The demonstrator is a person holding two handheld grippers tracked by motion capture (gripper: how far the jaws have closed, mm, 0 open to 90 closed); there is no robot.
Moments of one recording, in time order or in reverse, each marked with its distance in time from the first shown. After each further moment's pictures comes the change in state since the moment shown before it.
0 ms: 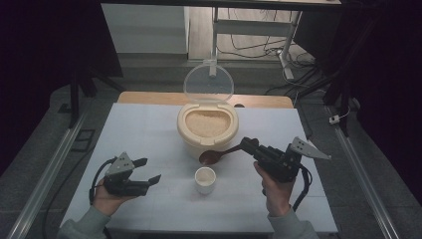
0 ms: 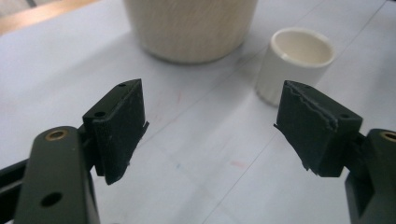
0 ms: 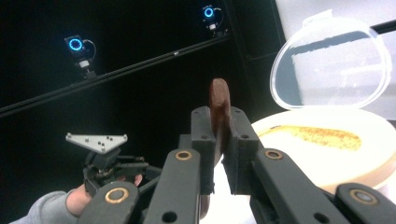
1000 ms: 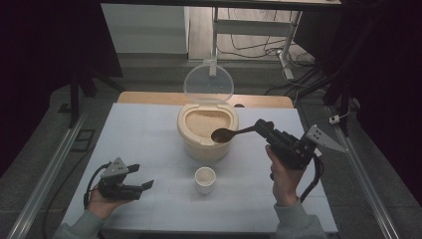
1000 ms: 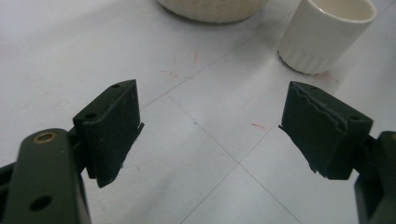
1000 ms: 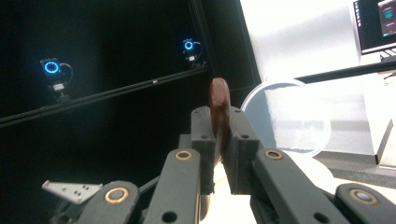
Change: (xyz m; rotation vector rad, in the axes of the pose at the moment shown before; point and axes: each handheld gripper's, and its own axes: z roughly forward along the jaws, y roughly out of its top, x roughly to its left) left arm 0.012 -0.024 0.003 0.050 -0.001 -0.059; right arm -0.011 0.035 -0.002 -0.115 -0.090 -0.077
